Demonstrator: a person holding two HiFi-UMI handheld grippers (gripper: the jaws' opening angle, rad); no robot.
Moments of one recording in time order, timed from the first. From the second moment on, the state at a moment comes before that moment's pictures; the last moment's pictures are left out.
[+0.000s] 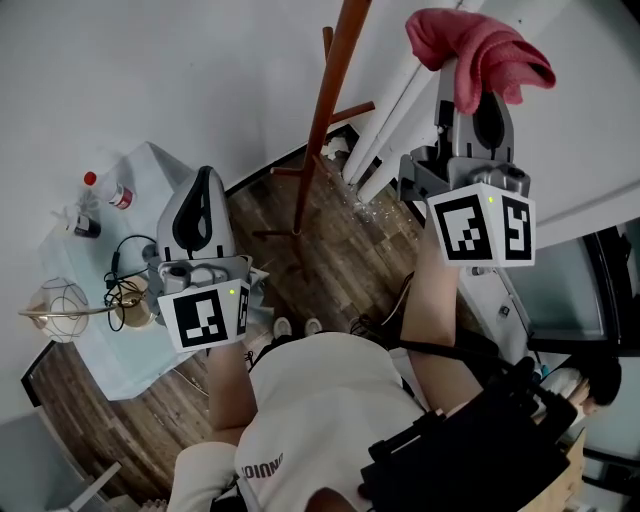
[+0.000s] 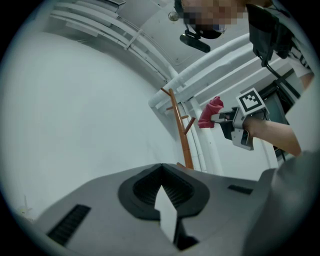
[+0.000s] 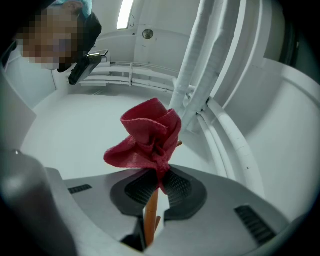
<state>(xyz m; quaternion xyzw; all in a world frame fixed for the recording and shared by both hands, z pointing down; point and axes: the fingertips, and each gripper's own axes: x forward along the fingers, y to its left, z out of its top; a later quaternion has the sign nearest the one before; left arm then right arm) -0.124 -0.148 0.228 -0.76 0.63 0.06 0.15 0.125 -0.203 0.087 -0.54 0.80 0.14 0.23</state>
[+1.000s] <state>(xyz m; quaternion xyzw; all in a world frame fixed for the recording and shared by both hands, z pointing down) -0.096 -0.151 0.224 -0.78 0.60 0.05 0.16 0.120 -0.199 0.162 -0.54 0.82 0.08 0.16</state>
